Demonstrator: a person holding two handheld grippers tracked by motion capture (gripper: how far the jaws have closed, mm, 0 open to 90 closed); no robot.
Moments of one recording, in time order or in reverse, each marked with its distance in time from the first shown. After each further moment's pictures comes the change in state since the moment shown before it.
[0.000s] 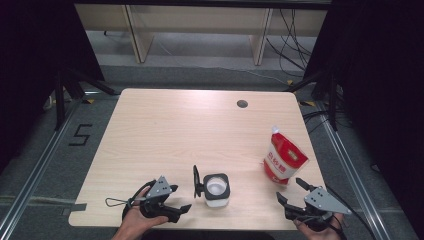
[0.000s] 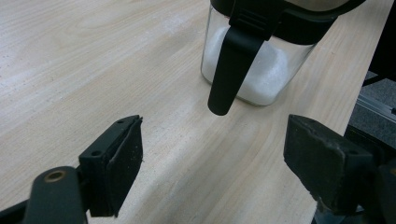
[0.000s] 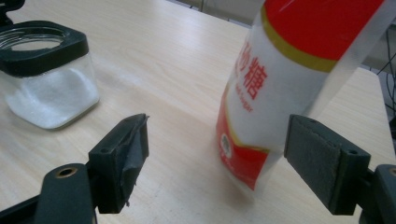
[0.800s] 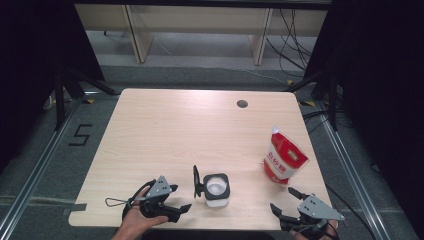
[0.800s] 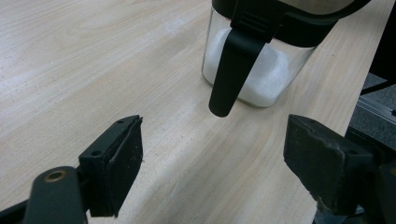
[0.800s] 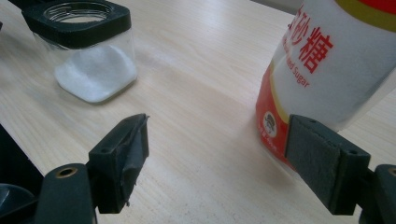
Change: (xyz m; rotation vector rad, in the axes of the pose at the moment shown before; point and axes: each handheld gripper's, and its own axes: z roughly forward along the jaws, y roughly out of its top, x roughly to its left) left arm 0.001 0.001 0.000 -0.014 -0.010 0.009; right arm 0.018 -0.009 -0.004 0.059 0.094 0.003
